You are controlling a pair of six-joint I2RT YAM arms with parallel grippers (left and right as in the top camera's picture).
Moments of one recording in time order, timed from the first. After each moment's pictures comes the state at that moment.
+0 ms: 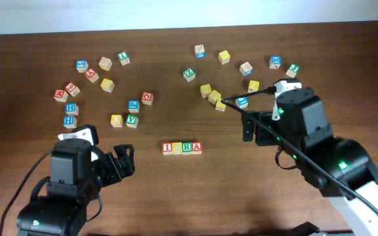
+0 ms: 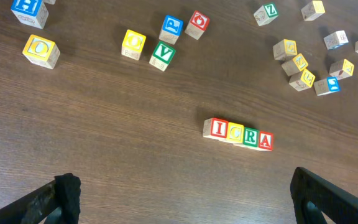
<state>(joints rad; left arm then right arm) -0.17 0.79 0.98 -1.06 0.01 -0.48 0.41 1.09 1.25 -0.96 0.14 0.34</state>
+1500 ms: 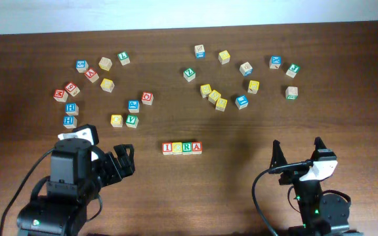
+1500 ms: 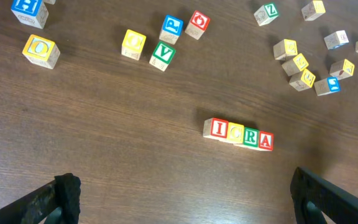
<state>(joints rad) -0.17 0.79 0.98 -1.06 0.01 -0.48 0.07 0.02 0.15 -0.20 0.01 0.12</state>
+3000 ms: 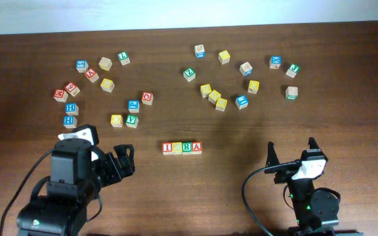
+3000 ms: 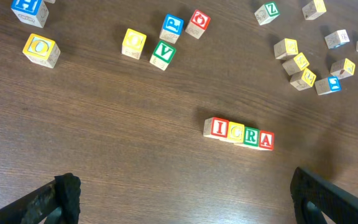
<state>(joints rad) -0.17 0.79 0.98 -1.06 0.01 -0.48 0.07 0.01 0.01 -0.07 0.01 0.04</state>
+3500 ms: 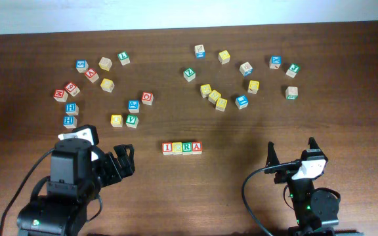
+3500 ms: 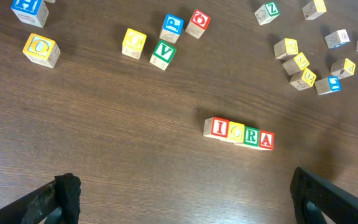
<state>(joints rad) -0.17 0.79 0.98 -1.06 0.01 -0.48 0.07 0.01 0.01 -0.07 0.01 0.04</state>
